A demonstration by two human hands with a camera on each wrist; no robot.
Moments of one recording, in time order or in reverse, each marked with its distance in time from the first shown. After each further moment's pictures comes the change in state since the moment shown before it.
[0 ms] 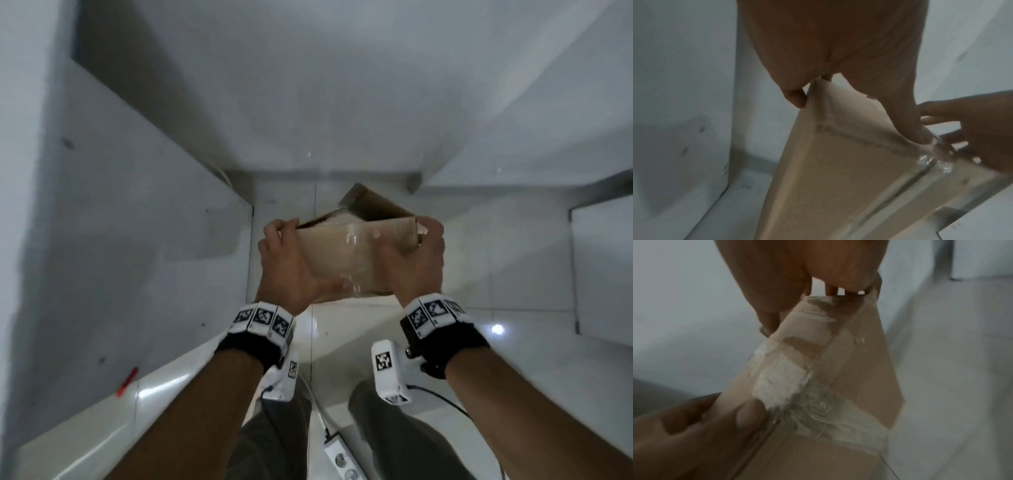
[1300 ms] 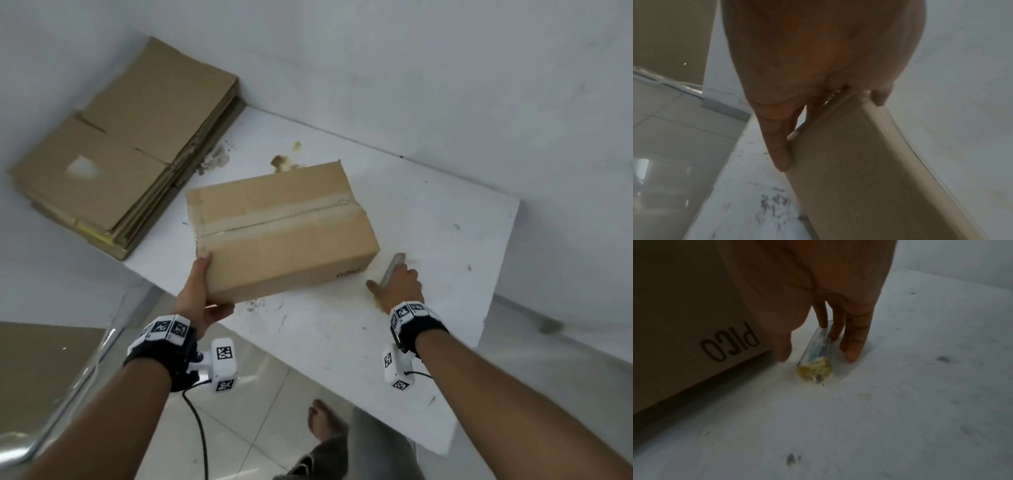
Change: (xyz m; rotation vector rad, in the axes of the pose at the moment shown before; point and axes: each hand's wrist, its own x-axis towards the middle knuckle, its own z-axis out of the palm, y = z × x) left_hand -0.283 -0.387 -0.605 -1.242 0.521 -0.748; right_hand -0.406 -0.355 0.283 -0.767 -0.414 -0.417
